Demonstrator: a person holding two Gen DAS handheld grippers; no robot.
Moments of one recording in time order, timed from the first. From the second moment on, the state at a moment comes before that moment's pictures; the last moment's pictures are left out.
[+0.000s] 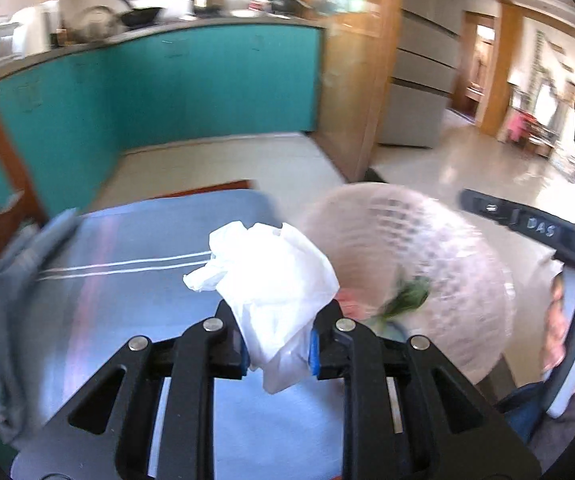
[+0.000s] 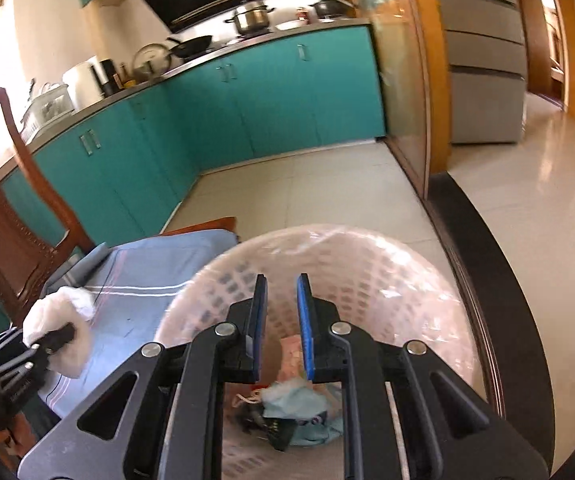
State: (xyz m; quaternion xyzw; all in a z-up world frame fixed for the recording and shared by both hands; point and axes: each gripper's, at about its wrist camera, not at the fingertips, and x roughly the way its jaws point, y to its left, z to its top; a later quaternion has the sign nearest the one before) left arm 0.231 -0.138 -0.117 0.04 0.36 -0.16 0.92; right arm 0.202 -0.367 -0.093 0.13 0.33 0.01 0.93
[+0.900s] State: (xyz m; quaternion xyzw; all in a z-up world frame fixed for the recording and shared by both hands) left arm 0.204 -0.149 -0.112 0.07 0.31 -0.11 0.94; right arm 0.193 -0.391 -0.094 0.18 0.30 -0.06 0.94
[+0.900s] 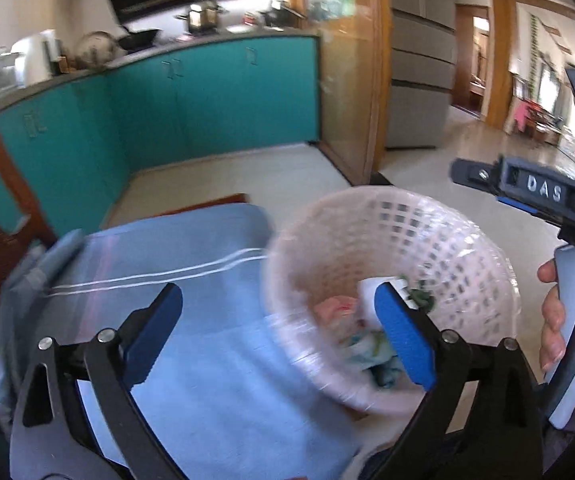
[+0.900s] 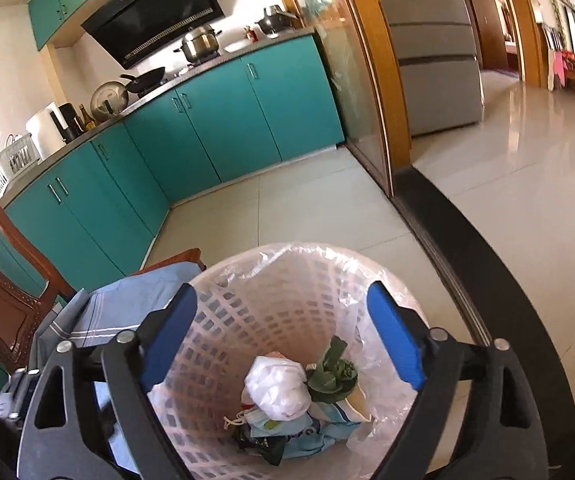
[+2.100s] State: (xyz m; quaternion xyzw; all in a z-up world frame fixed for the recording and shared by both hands) left arm -0.002 0.031 -0.039 0.04 0.21 -0.01 0.98; right arm -0.043 -0.180 -0.017 -0.02 0.16 -0.06 0.98
